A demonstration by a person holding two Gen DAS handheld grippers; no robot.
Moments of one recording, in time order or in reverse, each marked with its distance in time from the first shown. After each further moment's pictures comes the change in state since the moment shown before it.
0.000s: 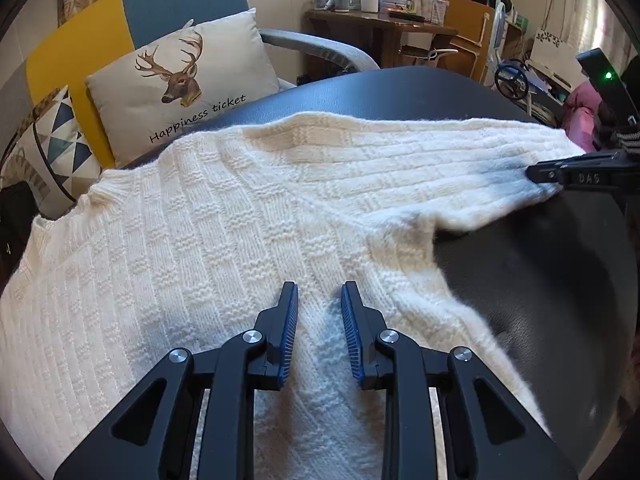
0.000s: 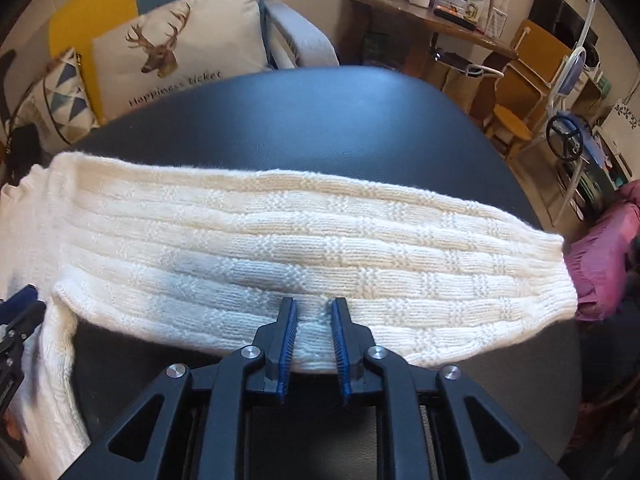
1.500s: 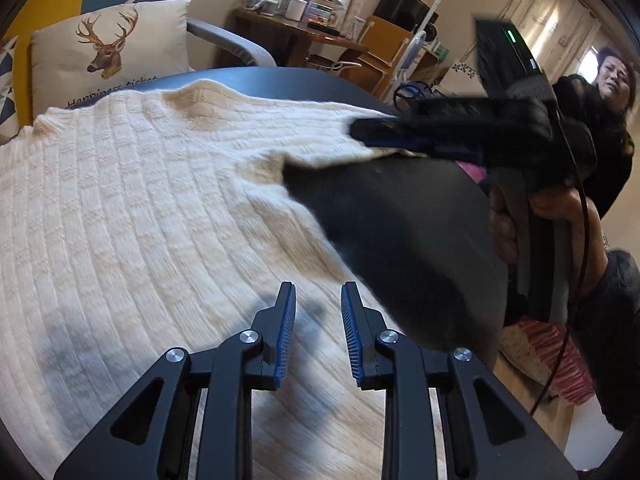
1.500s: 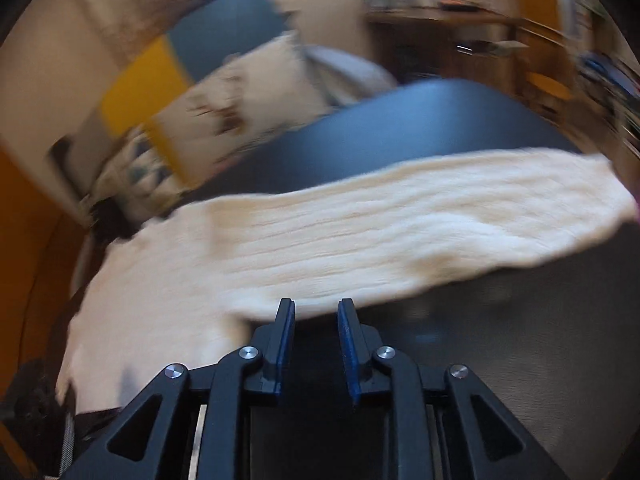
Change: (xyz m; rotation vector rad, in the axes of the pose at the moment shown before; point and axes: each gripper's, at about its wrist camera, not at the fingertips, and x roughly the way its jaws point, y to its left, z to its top) left arm -0.068 -0.027 -0.065 -0.069 0.002 -0.474; right arm -0.049 0.069 -0.030 0.087 -0.153 0.401
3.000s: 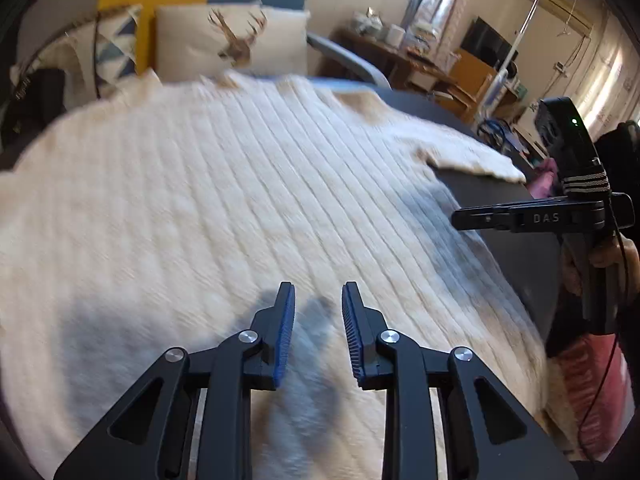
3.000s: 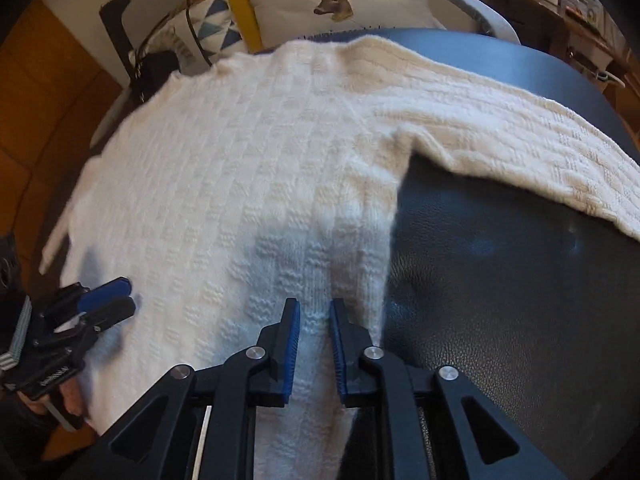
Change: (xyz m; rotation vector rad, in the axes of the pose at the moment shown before) left arm -0.095 0.080 -0.047 -0.196 -0.119 0.302; right arm 0.046 0.066 -0.072 -0.213 0.268 -0.011
